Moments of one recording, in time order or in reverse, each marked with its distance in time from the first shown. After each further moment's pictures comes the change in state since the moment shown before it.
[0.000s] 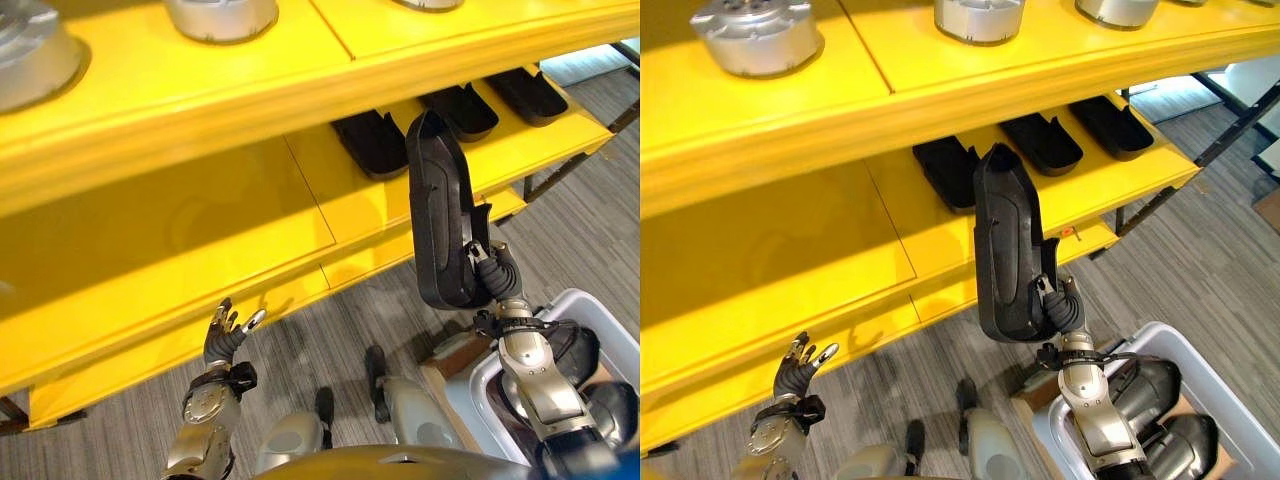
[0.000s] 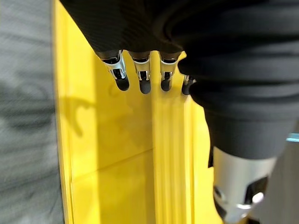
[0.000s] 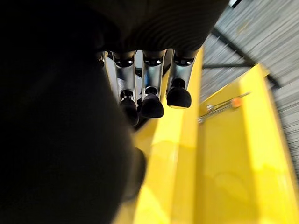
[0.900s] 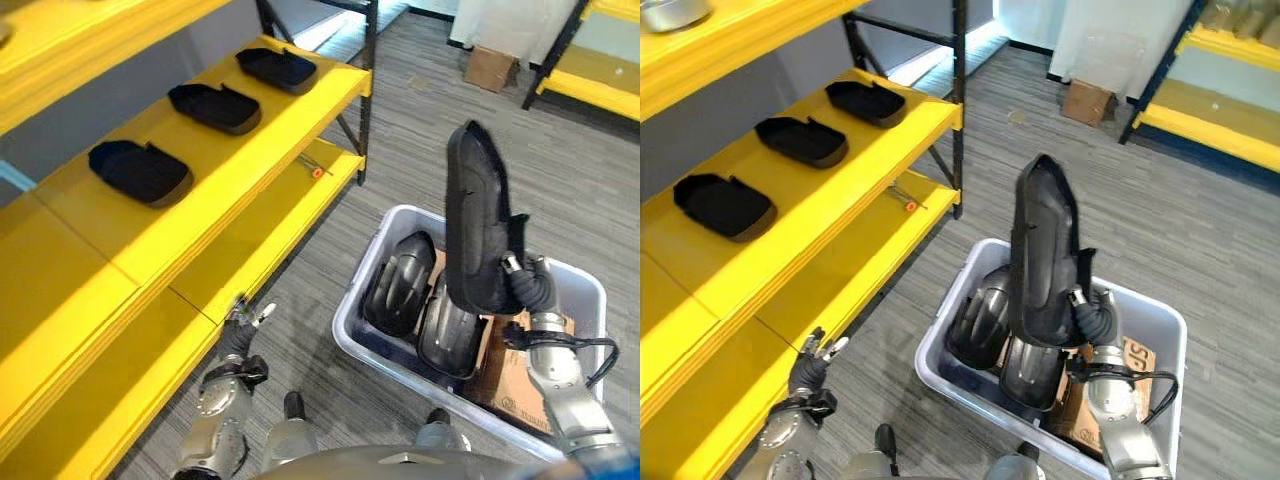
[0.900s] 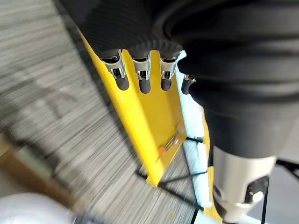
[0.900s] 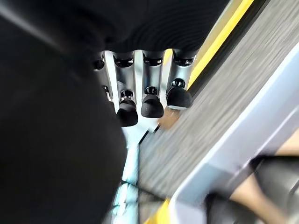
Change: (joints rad) left arm -0.044 0.044 -0.018 0.001 -0.077 -0.022 -0.045; right arm 0.084 0.024 -0.056 -0.005 -0.073 0.004 -0.042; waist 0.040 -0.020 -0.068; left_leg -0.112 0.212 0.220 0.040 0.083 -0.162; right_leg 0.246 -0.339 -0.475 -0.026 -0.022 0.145
